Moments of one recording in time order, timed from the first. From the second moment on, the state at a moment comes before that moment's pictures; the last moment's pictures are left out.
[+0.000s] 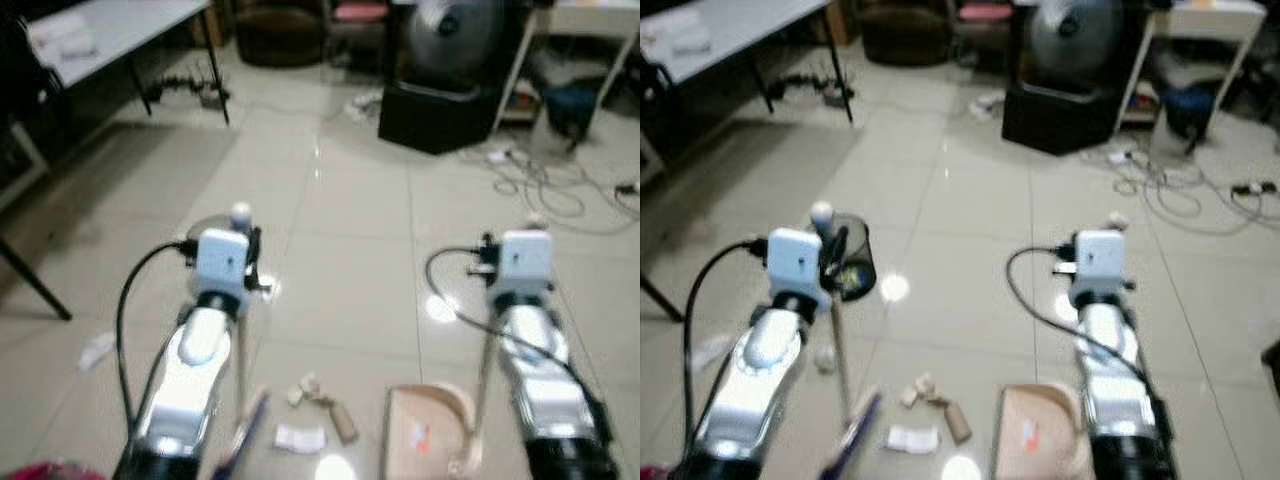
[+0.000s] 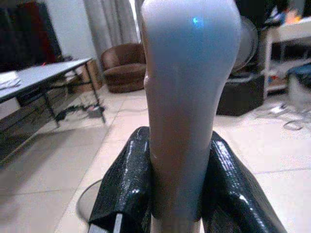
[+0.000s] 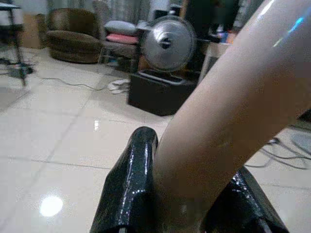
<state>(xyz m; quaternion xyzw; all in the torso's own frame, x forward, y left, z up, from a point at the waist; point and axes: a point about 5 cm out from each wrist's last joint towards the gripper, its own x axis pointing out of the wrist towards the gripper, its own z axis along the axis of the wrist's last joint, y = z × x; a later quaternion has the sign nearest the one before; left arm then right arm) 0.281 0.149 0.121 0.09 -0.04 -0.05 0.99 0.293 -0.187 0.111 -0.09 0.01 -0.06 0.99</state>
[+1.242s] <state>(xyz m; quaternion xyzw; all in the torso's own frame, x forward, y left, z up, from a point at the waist) 0.279 0.140 0.105 0.03 -0.04 -0.05 1.00 0.308 -0.202 0.090 -0.13 -0.03 0.01 0.99</state>
